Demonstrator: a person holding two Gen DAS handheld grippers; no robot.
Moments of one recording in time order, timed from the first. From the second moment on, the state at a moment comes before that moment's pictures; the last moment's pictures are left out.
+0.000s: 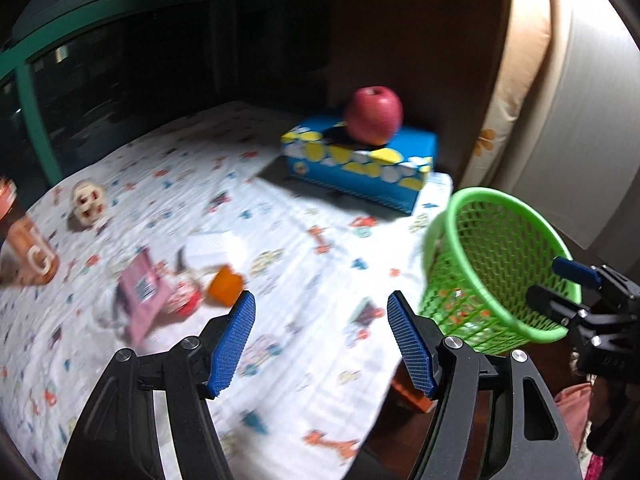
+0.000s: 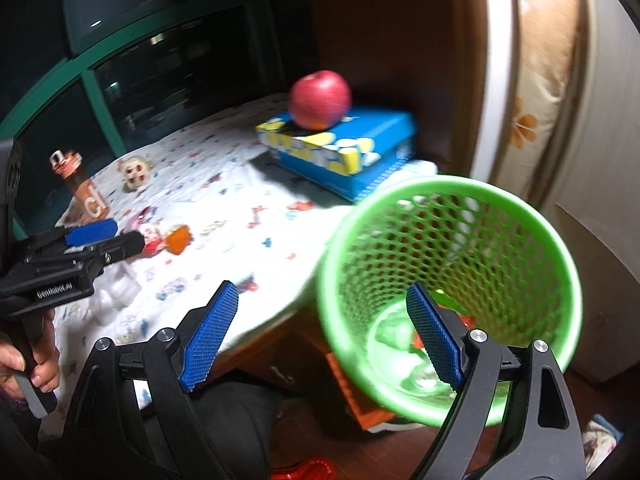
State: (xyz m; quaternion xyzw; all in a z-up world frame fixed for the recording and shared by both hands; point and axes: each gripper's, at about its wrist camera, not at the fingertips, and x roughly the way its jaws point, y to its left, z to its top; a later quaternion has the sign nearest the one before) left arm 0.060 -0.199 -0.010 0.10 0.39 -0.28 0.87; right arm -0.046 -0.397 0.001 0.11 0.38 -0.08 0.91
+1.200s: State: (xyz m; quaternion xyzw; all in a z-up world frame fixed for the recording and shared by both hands) left arm 0.095 -0.024 -0.117 0.03 0.48 -0.14 0.87; right arm 0.030 -0.270 -0.027 0.06 0.43 0.05 0.90
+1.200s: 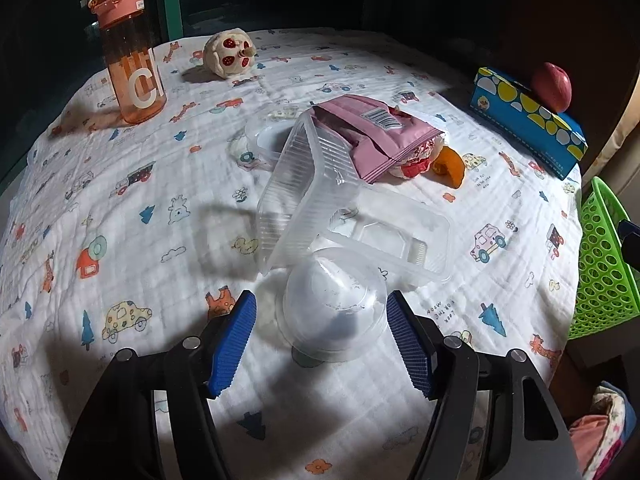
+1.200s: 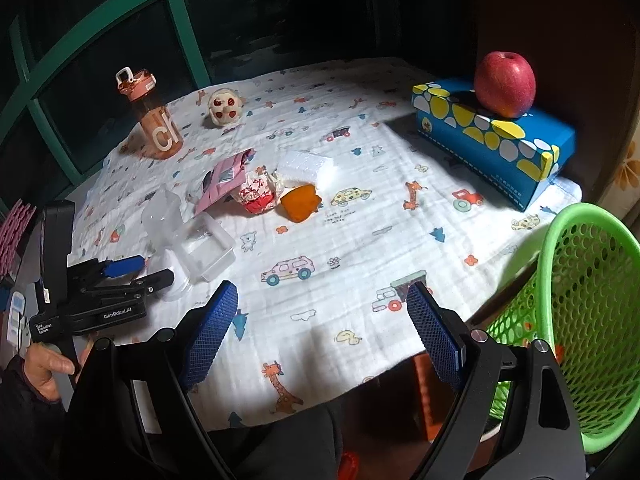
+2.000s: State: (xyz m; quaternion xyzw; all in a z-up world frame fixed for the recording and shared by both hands) left arm 0.063 0.021 -0.073 0.00 0.45 -0.14 0.88; right arm 0.059 -0.217 -0.047 0.03 0.45 0.13 0.88
